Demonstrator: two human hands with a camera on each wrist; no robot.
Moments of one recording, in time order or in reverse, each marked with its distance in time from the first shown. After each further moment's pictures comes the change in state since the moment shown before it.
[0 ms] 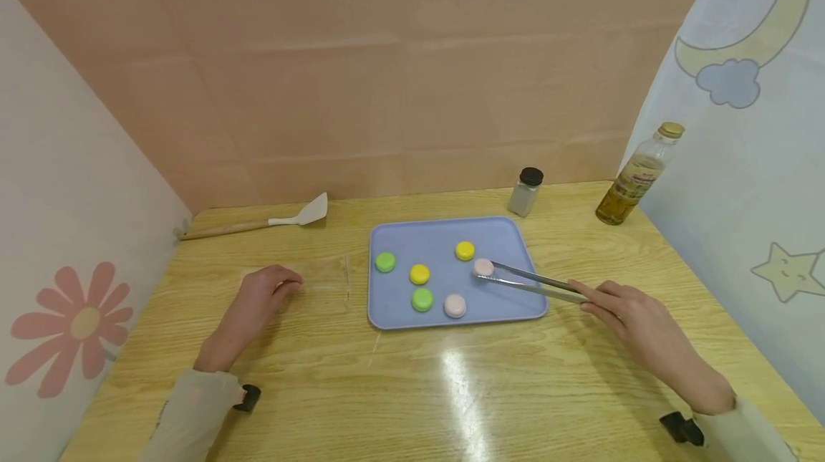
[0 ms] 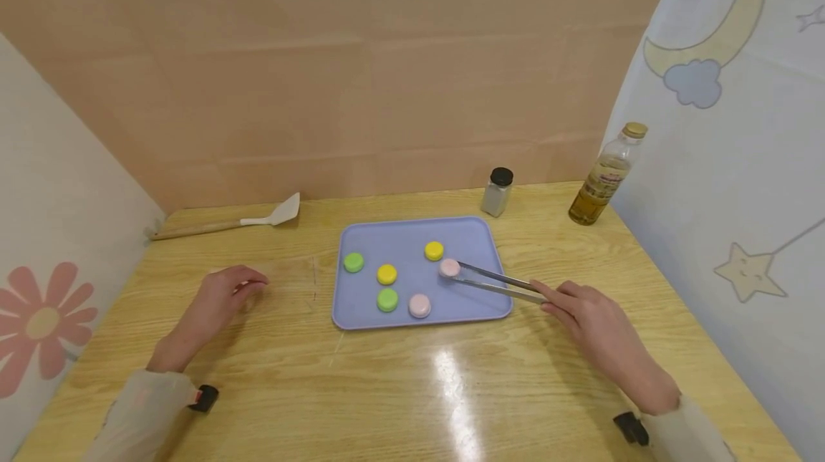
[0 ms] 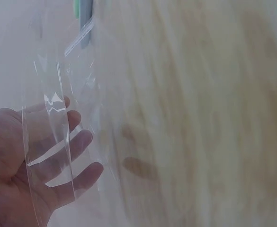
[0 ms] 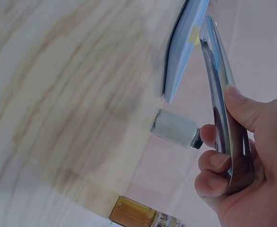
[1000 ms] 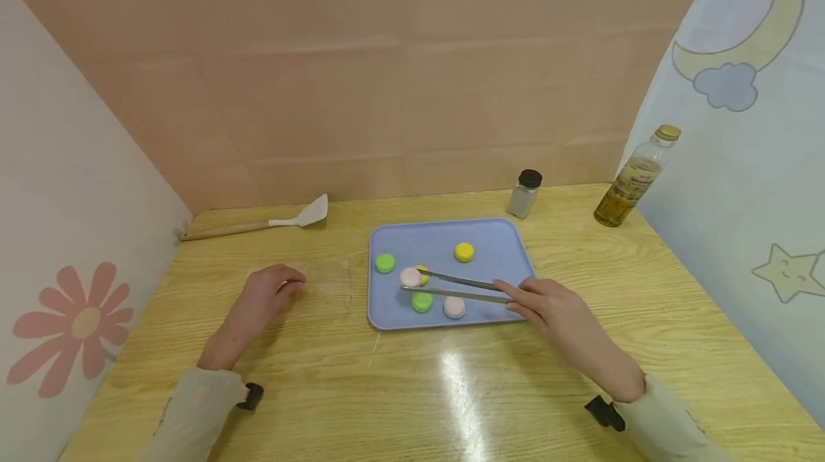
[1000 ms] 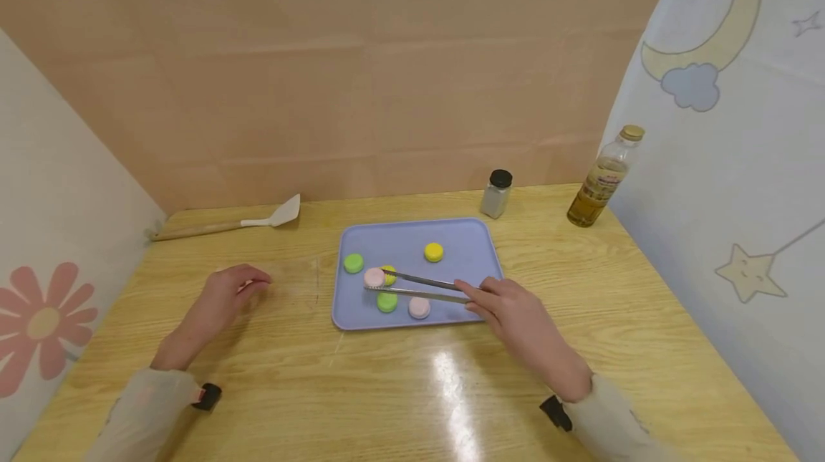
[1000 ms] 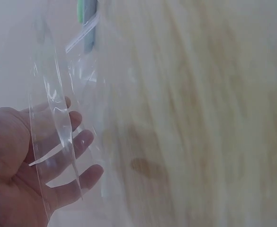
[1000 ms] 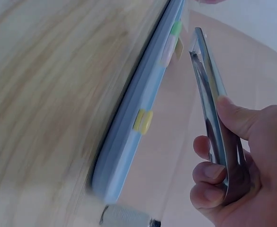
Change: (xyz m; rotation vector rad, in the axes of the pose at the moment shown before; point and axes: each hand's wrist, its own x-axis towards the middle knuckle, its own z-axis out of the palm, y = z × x) left_hand 0.004 0.010 -0.003 -0.005 -0.004 0.017; right_hand 0.057 -0.072 0.033 0.097 0.032 -0.117
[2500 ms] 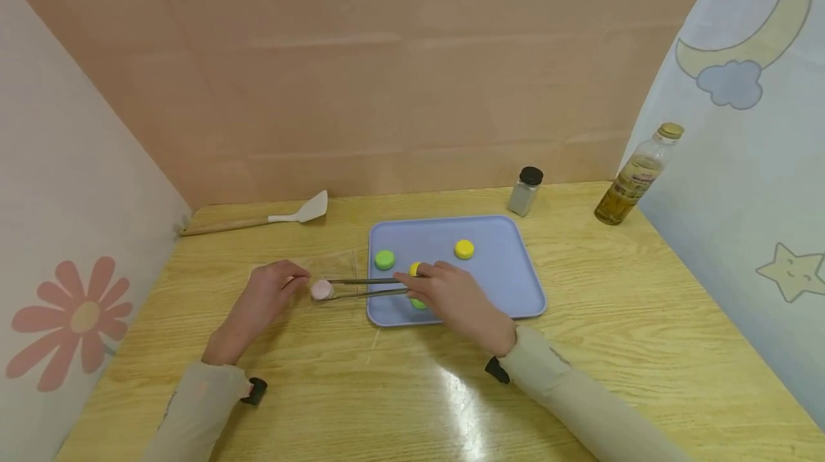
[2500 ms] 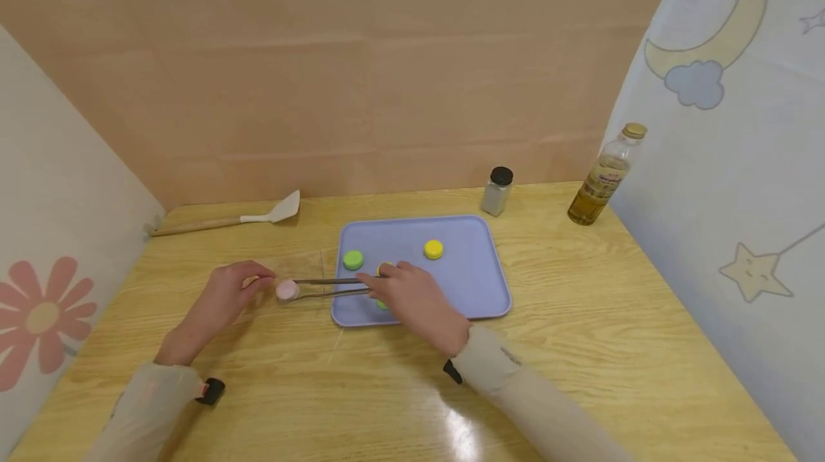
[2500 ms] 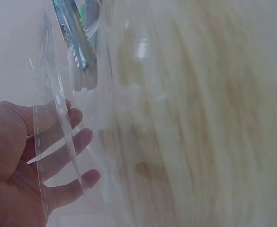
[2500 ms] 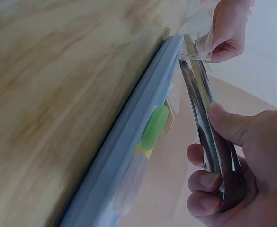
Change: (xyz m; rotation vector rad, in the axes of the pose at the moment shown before) left_hand 0.005 0.005 0.005 0.023 0.011 0.006; right_hand 0.099 -0.062 0.078 -0.038 -0.130 -0.167
